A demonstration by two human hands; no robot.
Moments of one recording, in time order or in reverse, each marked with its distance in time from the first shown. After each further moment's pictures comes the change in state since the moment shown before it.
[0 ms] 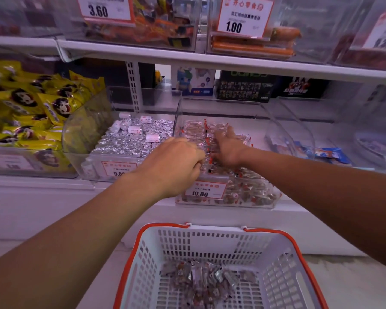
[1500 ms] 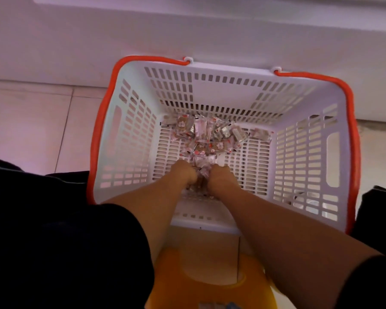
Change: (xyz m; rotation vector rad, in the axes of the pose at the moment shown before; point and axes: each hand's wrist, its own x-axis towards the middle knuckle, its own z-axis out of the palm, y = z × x) left_hand -0.208 0.125 0.365 -0.635 -1.124 -1.235; right_hand -0.216 0.063 0.409 -0.009 -0.720 0.355
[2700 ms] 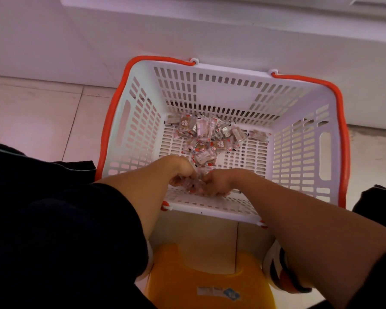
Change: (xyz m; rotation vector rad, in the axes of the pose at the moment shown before) left_hand -0.010 -0.017 -0.025 -0.109 -0.280 0.003; right_hand -0.015 0.021 -0.032 -0.003 -0.548 -0.392
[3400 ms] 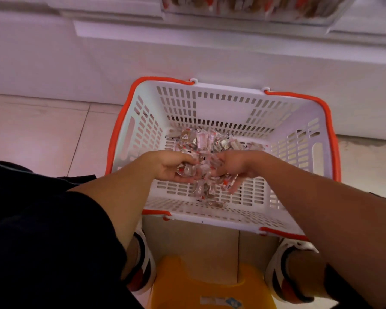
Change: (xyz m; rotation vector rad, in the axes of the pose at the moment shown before) left_hand -0.034 0.003 -0.045 -0.699 -0.227 0.166; right_hand -0.068 -0.018 -0.060 0.521 0.153 -0.002
